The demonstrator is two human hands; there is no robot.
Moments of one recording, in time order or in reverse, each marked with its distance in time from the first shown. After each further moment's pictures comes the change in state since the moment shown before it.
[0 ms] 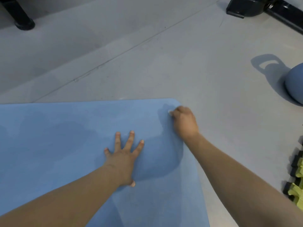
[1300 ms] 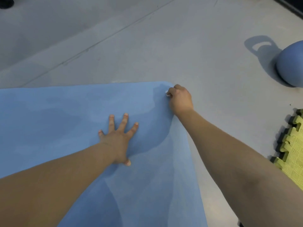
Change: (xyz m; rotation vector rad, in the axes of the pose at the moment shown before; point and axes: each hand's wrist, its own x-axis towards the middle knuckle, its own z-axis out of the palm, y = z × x) left_hand 0.000 -0.004 -0.001 -0.007 0.018 0.003; right_hand 0.009 -0.002 -0.013 -0.040 -0.117 0.137
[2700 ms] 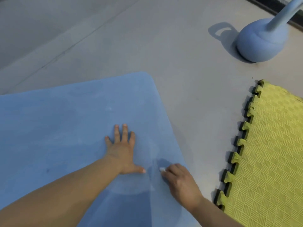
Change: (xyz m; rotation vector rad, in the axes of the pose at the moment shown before) left_hand -0.044 0.064 0.060 0.112 0.064 0.094; right_hand -0.357 -0.019 0.002 0.185 -0.036 -0.189
